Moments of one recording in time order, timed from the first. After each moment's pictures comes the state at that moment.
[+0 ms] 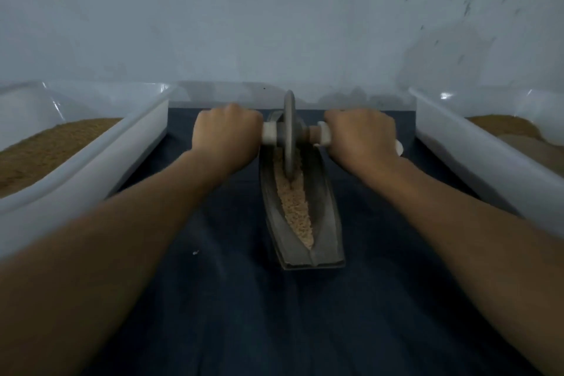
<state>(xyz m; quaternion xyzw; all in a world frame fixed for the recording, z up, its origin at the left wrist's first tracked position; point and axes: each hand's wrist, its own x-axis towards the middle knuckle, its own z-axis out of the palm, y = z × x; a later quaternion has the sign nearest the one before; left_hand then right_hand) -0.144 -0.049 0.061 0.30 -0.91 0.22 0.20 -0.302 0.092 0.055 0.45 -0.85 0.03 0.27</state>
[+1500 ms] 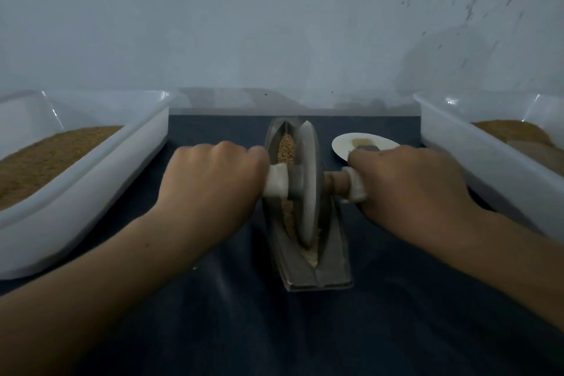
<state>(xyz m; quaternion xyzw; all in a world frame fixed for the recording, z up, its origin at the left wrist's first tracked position) -0.089 -0.026 0.044 0.19 -0.91 0.25 0.28 -0.292 0.158 0.037 0.54 -0.74 0.08 0.39</state>
